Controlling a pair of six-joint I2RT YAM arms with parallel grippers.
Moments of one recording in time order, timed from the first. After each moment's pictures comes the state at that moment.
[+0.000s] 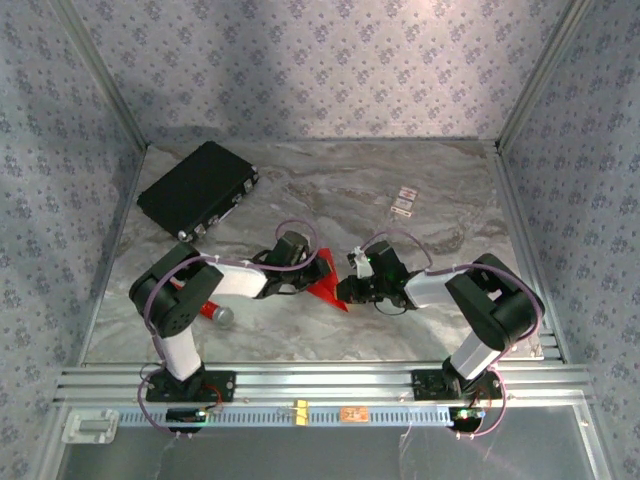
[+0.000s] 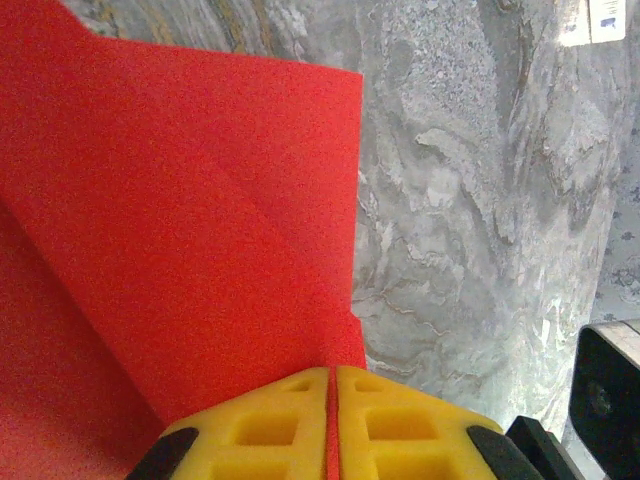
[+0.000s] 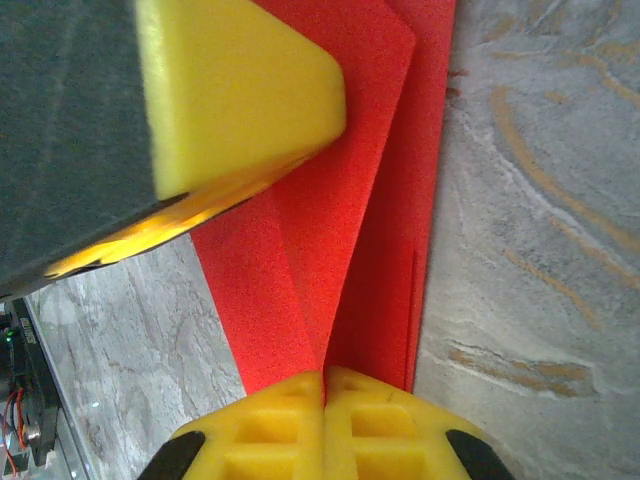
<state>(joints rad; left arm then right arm) -0.77 1.78 0.74 0.33 0.24 -1.19 0.62 1.62 0.52 0.27 -0.53 0.60</state>
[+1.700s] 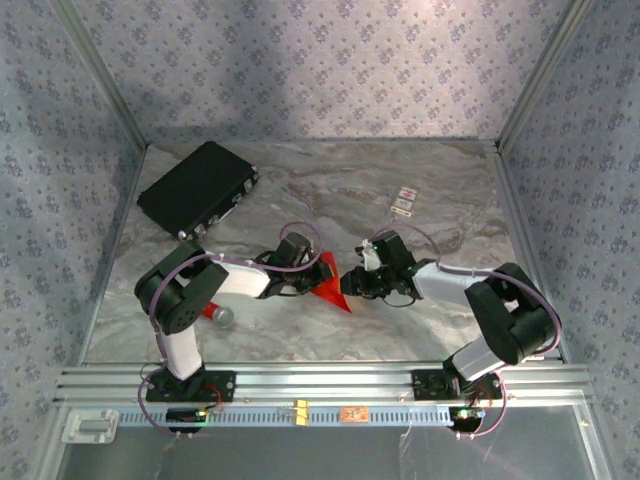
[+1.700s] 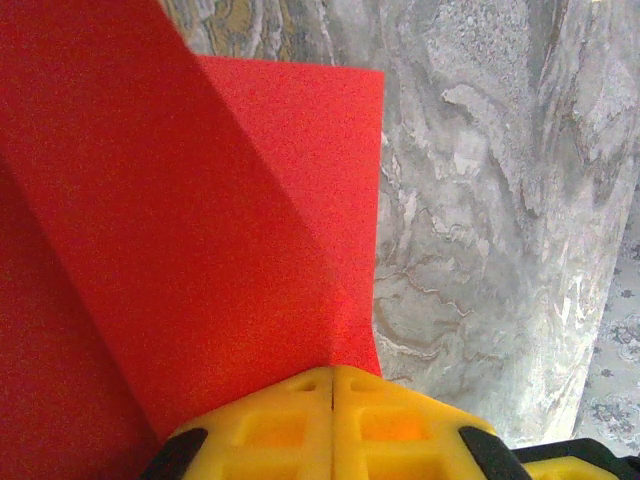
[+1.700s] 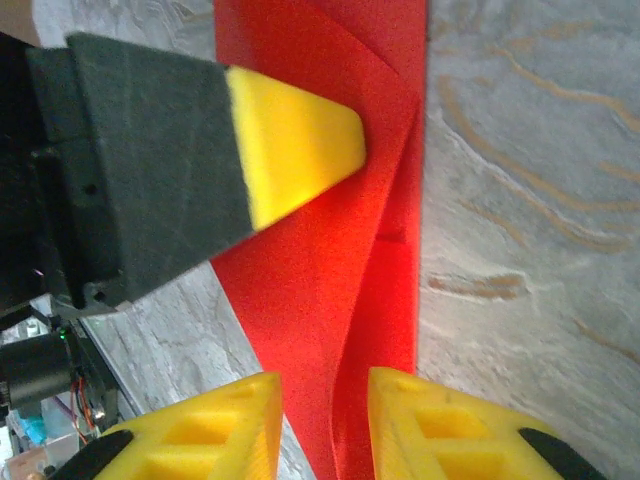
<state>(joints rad) -0.77 1.81 0.75 0.31 0.28 -1.17 0.55 1.53 0.61 -0.01 -0.60 0.62</state>
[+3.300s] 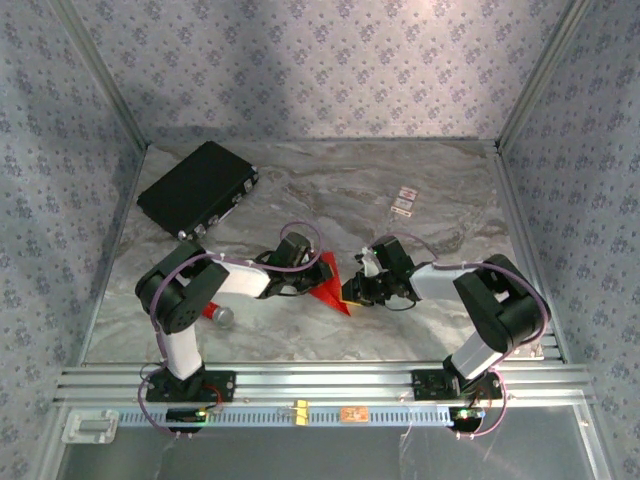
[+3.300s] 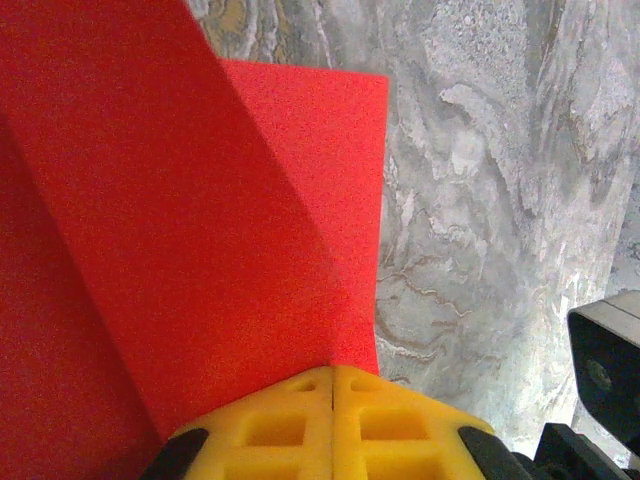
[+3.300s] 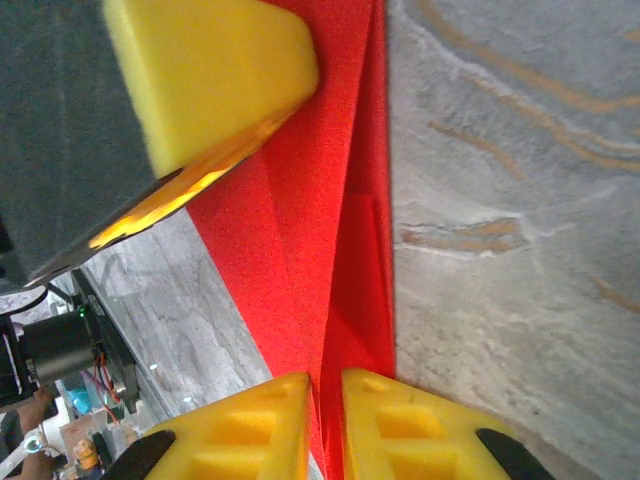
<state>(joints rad) -0.77 1.81 0.75 0.32 0.28 -1.17 0.55 1.59 0.57 0.04 -0.69 0.66</state>
